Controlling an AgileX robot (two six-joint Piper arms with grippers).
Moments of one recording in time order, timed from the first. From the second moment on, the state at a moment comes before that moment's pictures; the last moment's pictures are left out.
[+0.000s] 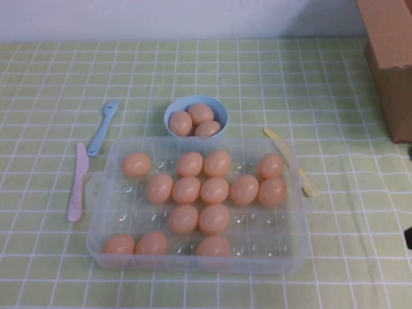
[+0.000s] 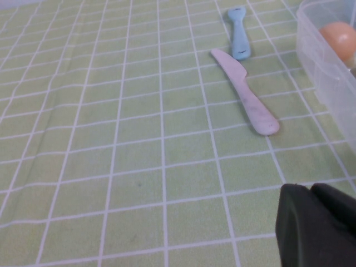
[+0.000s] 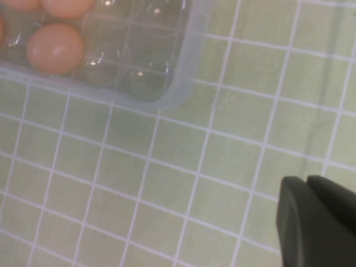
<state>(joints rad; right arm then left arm) 0.13 0.99 -0.78 0.41 1.04 -0.17 -0.06 -0.01 0.03 0.00 0.37 0.12</state>
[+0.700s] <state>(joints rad) 0.60 1.68 -1.36 0.27 1.03 -0.48 -0.06 -0.01 0.03 0.00 0.37 0.12</state>
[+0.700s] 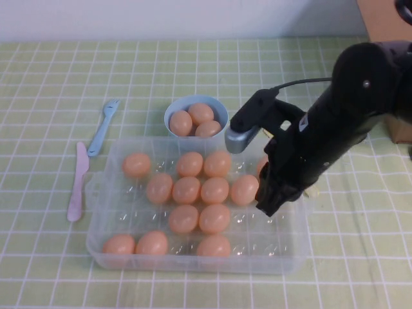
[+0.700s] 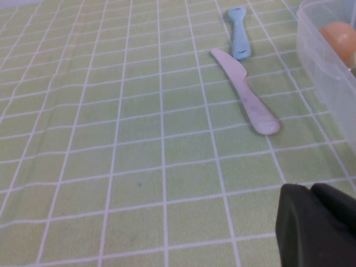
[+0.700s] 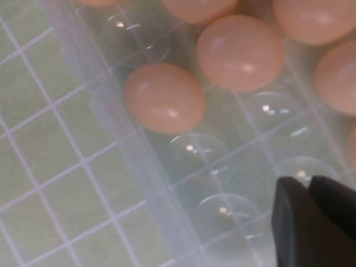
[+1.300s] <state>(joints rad) 0.60 1.93 -1.55 0.26 0.98 -1.23 -0.06 -0.01 0.03 0.00 0.37 0.12</state>
